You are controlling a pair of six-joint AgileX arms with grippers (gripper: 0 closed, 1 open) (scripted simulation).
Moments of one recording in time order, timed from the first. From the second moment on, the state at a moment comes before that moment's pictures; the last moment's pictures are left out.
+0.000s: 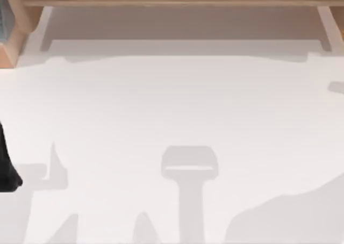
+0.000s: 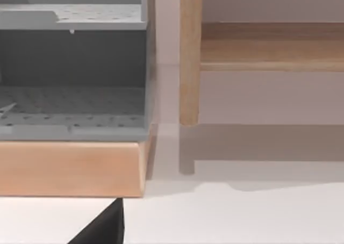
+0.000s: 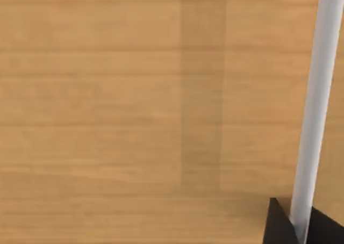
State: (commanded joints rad) left arm 0.00 0.00 0.00 0.00 0.00 0.00; right arm -0.44 2.35 1.21 1.14 -0.40 -1.55
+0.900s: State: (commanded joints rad) left arm 0.00 0.00 0.00 0.00 0.00 0.00; right arm -0.43 2.37 1.25 1.11 -0.39 -1.55
